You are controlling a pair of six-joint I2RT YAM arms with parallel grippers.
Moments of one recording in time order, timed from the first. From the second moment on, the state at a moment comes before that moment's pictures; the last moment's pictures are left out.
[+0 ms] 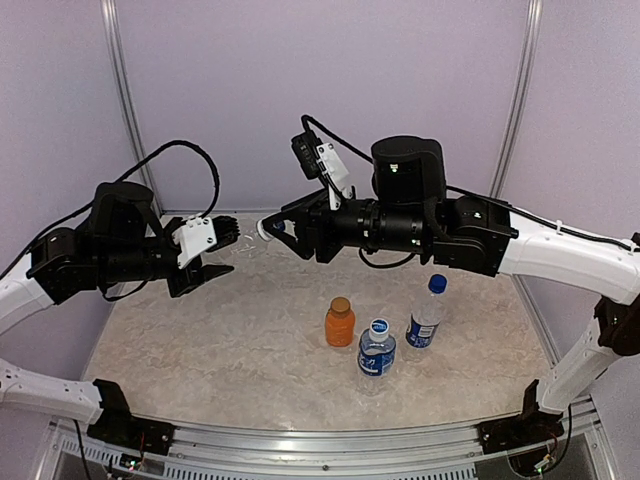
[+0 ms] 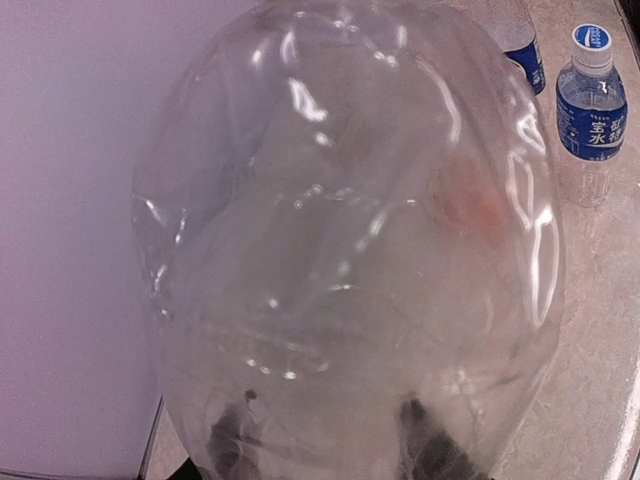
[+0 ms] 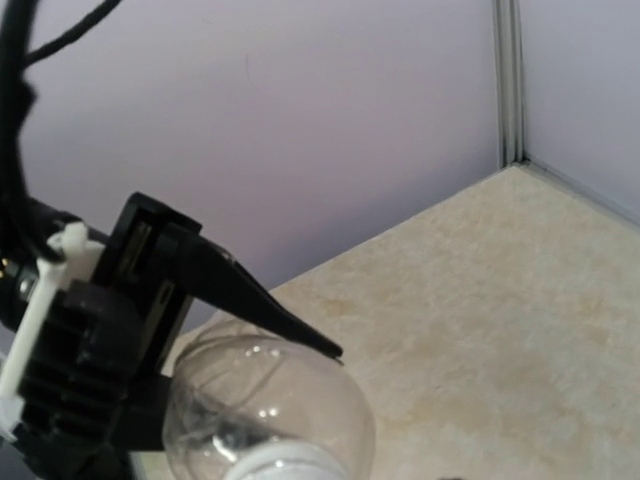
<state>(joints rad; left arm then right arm) -0.87 0.98 1.08 -0.61 -0.07 0.65 1.18 1.55 1.55 -0.17 0.03 0.21</state>
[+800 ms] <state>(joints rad) -0.85 0.97 1.08 -0.62 -0.08 0.66 1.16 1.58 1.59 -0.23 -0.07 0.21</state>
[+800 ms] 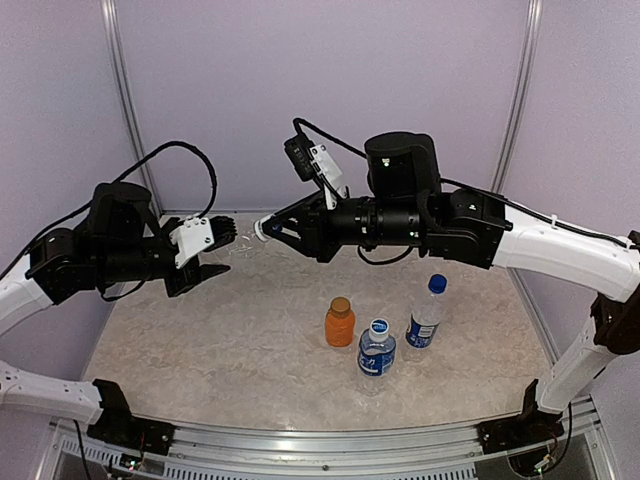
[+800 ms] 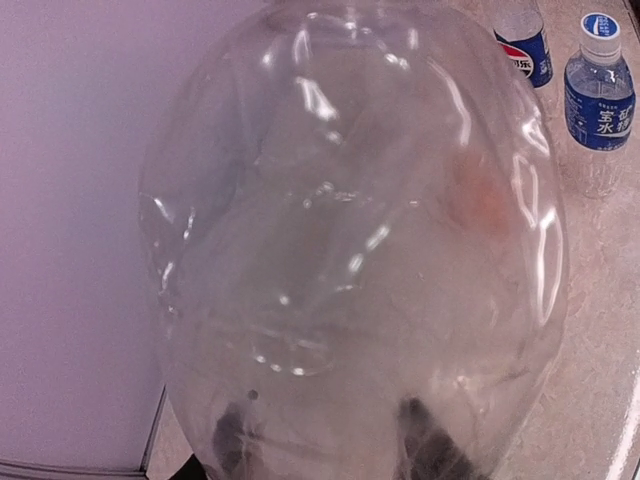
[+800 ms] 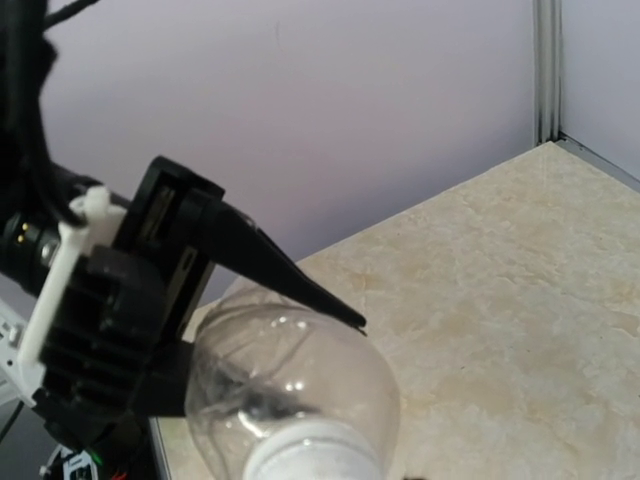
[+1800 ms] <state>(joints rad) -0.84 0.96 1.13 -0.84 0.24 0.63 1.15 1.47 1.47 -0.25 -0.33 -0.49</state>
